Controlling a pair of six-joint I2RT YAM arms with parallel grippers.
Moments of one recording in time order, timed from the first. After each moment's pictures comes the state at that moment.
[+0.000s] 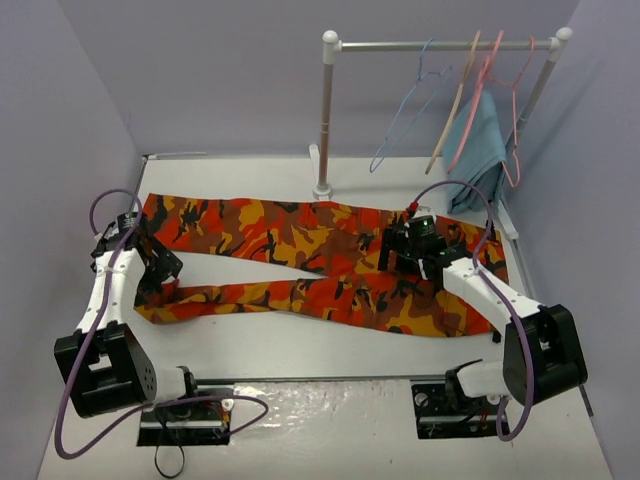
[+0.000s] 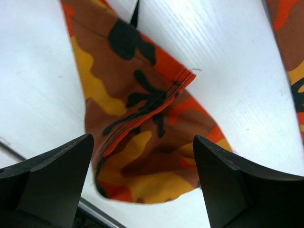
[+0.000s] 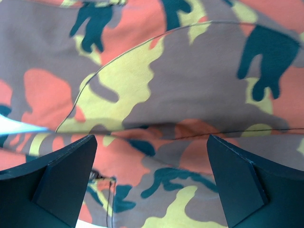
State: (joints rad) left arm 0.25 1.30 1.00 -0.92 -0.22 -0.62; right arm 0.34 1.33 0.76 -0.30 0.08 0.39
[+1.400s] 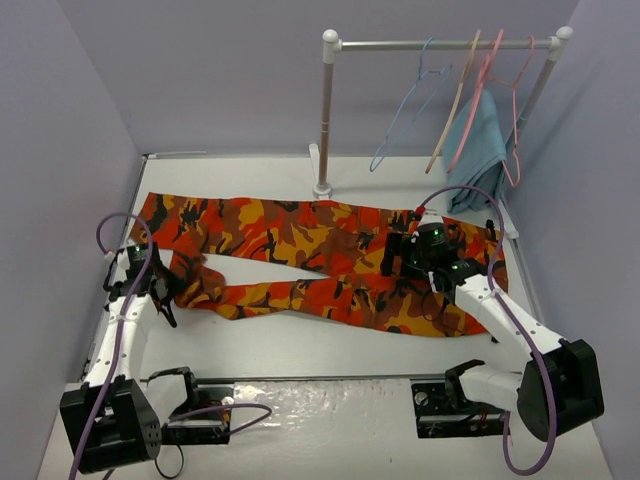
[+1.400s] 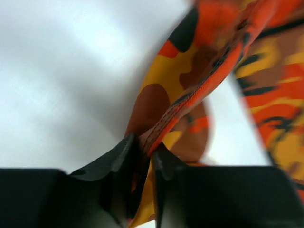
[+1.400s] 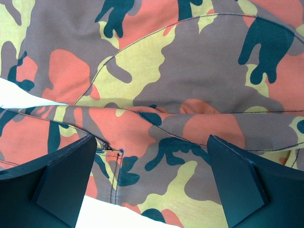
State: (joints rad) left arm 0.20 1.03 0.68 -0.55 -0.11 -0.66; right arm 0.35 1.15 0.70 -0.34 0.05 0.38
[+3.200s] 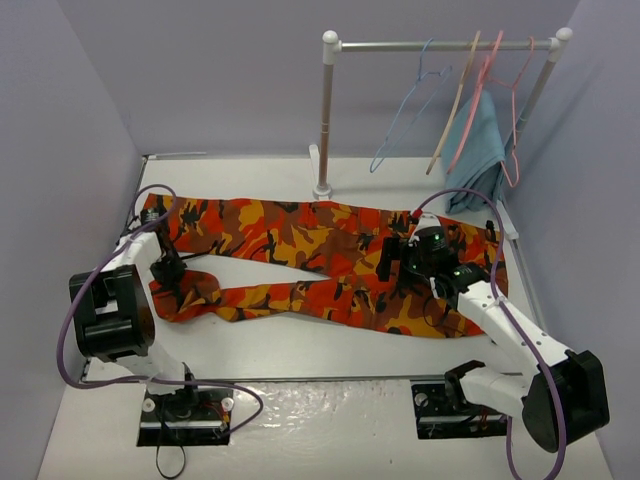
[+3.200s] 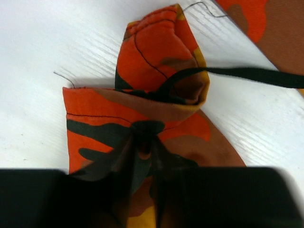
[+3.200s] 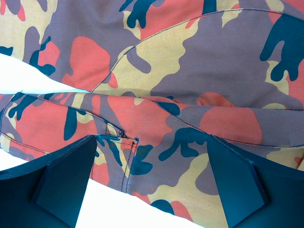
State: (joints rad) left arm 0.20 1.63 1.01 -0.62 -0.17 -0.34; right arm 0.38 1.10 0.69 -0.35 0.00 0.38
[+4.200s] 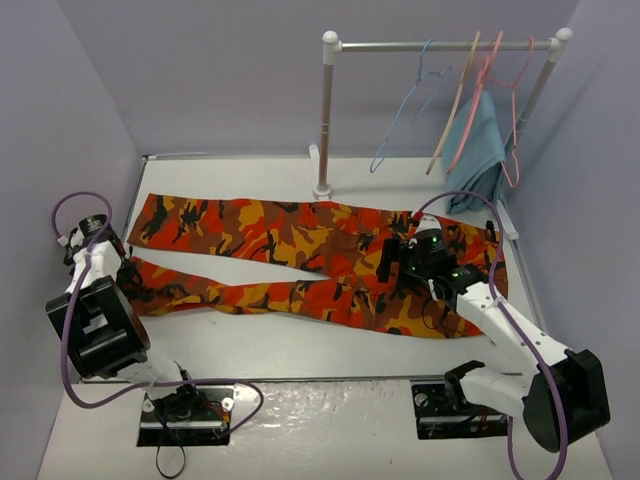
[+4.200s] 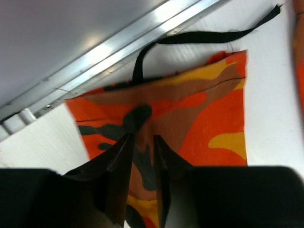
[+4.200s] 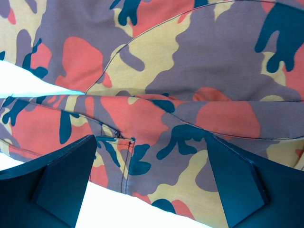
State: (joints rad) left arm 0.51 1.54 1.02 -0.56 -0.27 -0.48; right arm 0.40 1.10 0.67 -0.36 0.04 0.42
